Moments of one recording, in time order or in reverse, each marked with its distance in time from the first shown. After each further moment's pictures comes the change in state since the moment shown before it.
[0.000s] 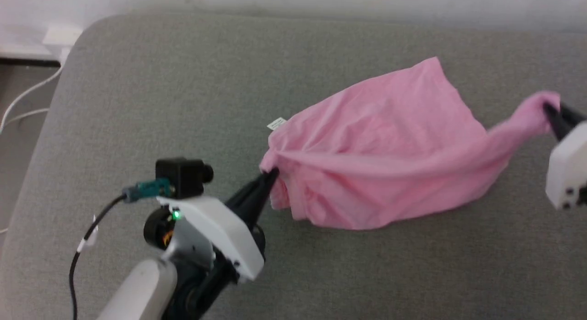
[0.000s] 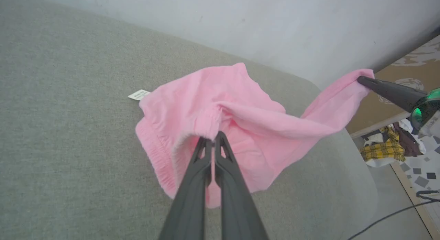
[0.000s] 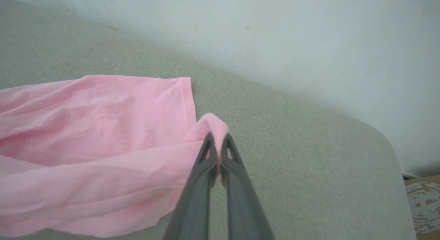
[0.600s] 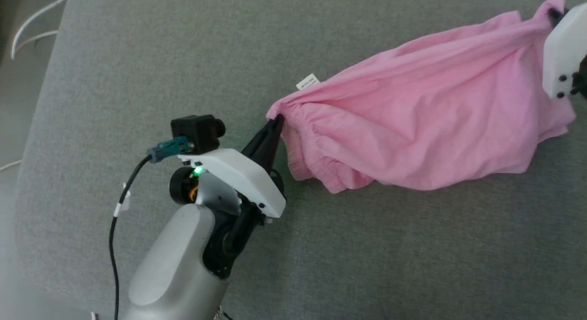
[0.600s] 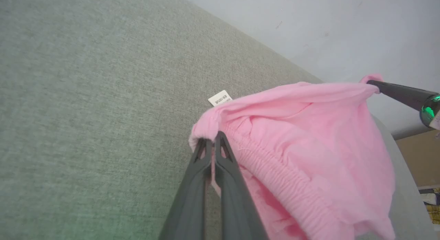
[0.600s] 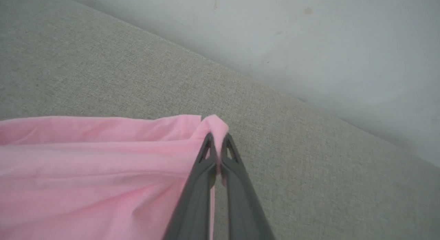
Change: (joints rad) left arm -0.233 -0.179 0.020 0.403 0.037 -0.057 -0.232; right arm -0.515 -0.016 0.137 0.608 -0.076 0.000 -0.157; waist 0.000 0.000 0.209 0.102
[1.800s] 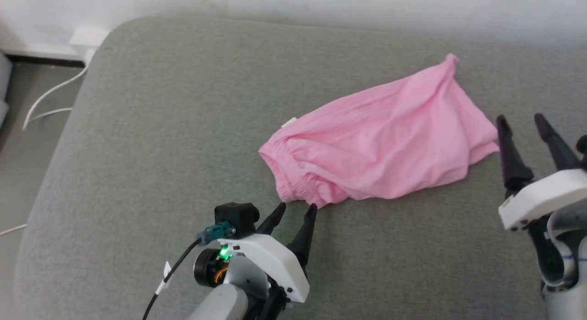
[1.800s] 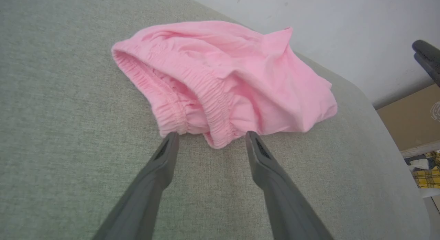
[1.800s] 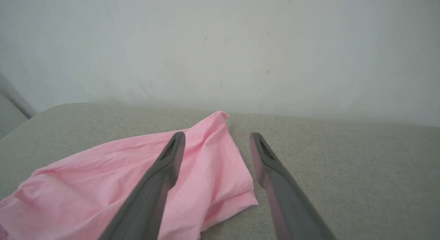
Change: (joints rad) left arm 0.237 -0.015 -0.141 0.007 0.080 0.067 -0.081; right arm 0.601 0.227 -0.195 -0.346 0.089 0.000 -0.490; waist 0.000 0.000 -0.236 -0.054
